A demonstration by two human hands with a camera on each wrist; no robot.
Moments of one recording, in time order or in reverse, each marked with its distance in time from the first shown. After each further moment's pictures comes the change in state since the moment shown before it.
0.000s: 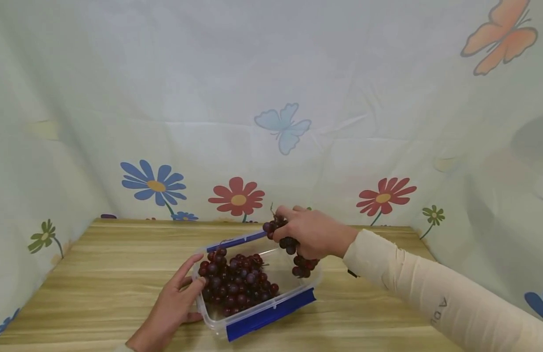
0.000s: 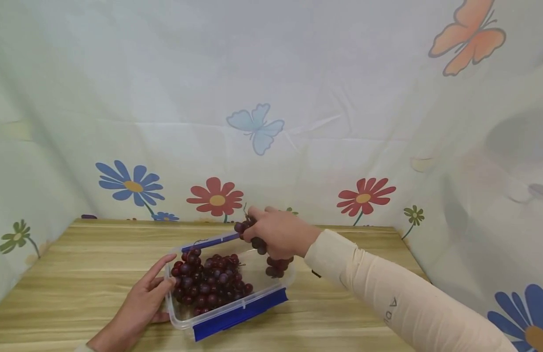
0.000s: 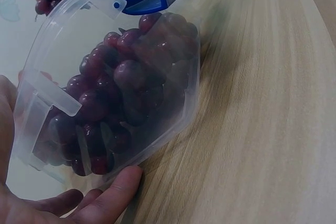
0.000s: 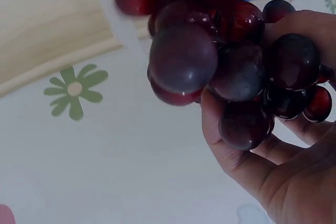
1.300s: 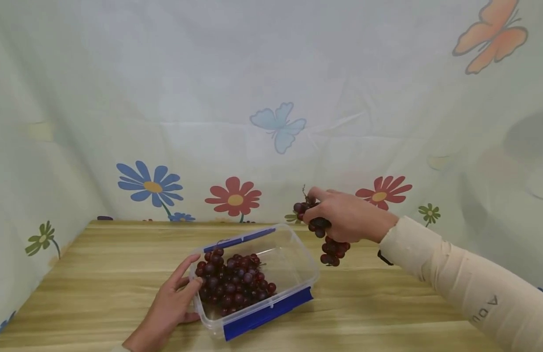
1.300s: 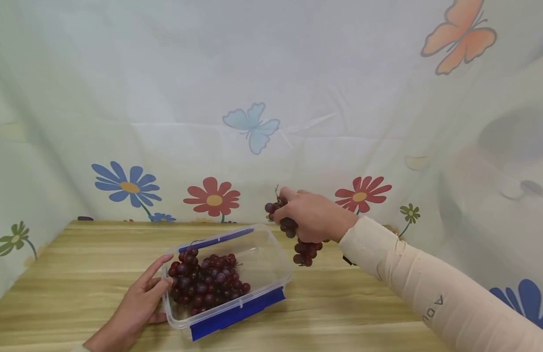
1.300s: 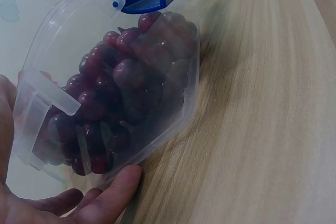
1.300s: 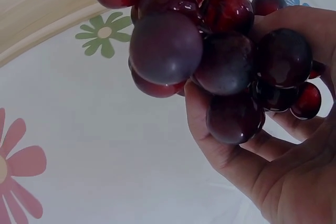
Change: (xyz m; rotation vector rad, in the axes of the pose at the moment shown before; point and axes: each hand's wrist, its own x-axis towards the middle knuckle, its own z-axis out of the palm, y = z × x) left_hand 0.001 -0.001 -0.002 0.013 -0.002 -0.002; right_hand -0.049 0.032 -0.035 0.030 0.033 0.124
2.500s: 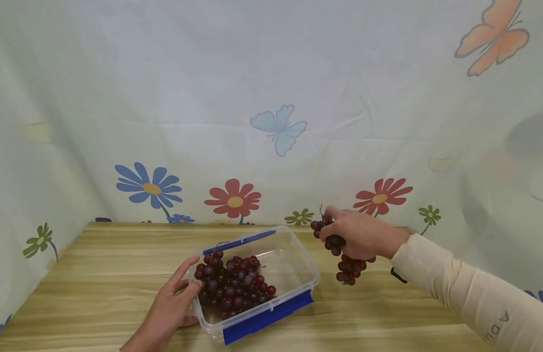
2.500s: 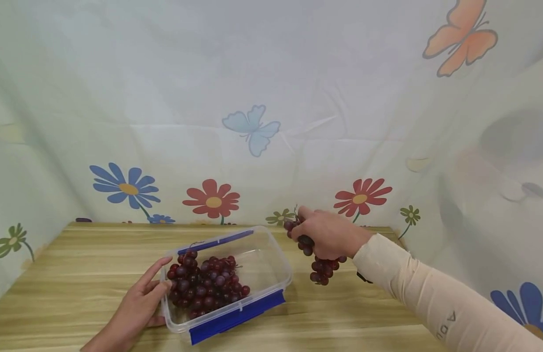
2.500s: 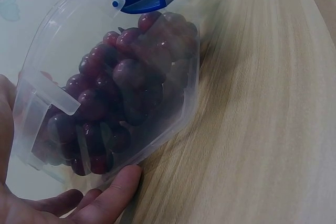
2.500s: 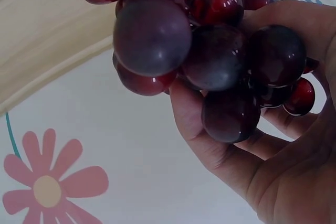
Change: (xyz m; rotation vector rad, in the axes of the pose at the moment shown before) left_hand 0.001 0.001 0.002 -0.022 -0.002 -0.024; right_hand -0.028 0.023 0.036 0.075 -0.067 0.024
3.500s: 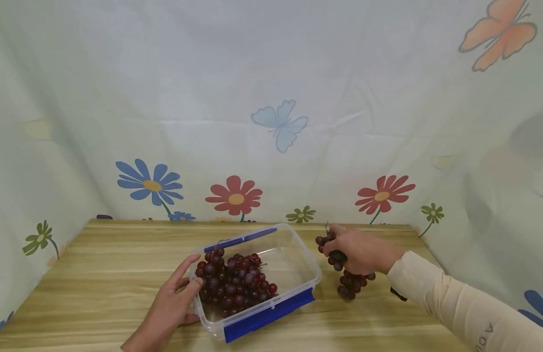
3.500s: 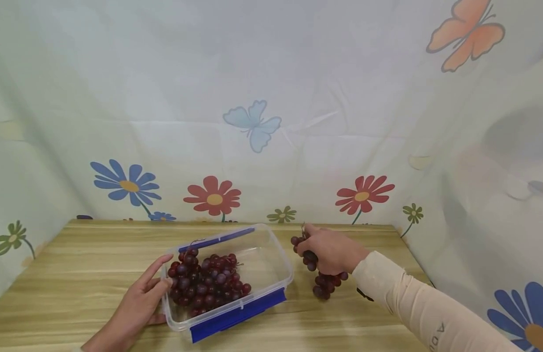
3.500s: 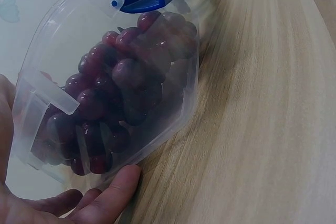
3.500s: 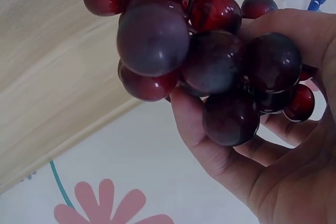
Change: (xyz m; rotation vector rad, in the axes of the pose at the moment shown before) left_hand 0.000 -0.003 0.000 -0.021 -0.004 0.019; right_hand -0.005 0.008 0.058 0.104 -0.064 0.092
